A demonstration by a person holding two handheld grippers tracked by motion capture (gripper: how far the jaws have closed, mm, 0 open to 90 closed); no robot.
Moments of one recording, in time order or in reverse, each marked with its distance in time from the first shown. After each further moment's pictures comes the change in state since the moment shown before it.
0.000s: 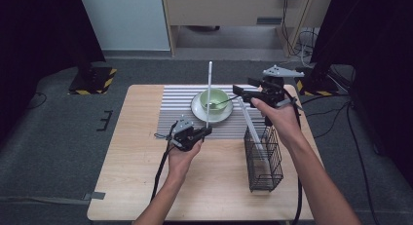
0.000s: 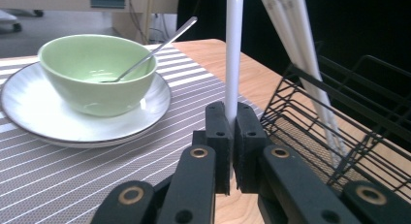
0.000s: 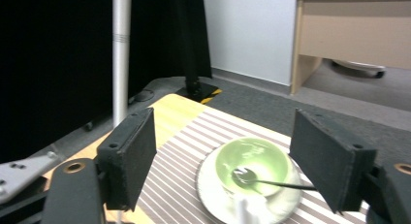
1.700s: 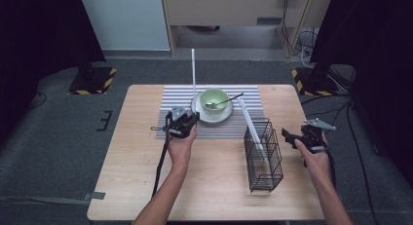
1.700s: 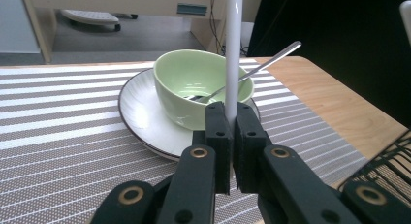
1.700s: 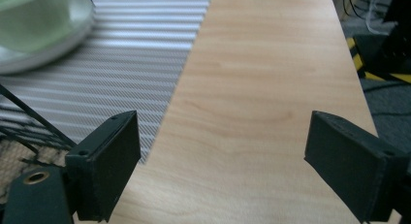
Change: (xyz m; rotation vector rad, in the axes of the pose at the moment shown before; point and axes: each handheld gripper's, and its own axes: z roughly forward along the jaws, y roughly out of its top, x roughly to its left) left arm 0.027 0.018 0.013 -0.025 0.297 -0.068; right arm -0.126 -0.194 -0.067 0.207 -0.474 0.150
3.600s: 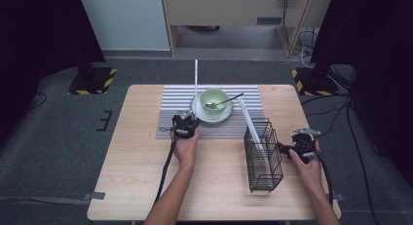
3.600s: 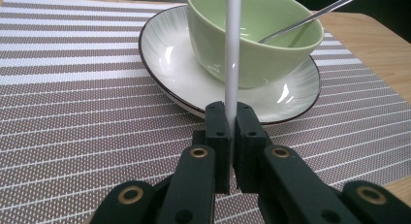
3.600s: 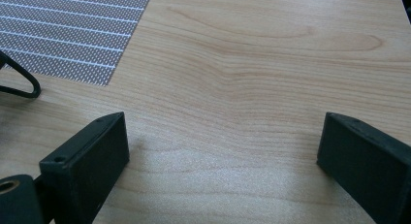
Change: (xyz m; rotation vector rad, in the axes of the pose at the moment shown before) left arm 0.010 -0.030 0.043 0.148 0.129 -0.051; right arm 0.004 -0.035 0.025 0.193 -0.070 -0.072
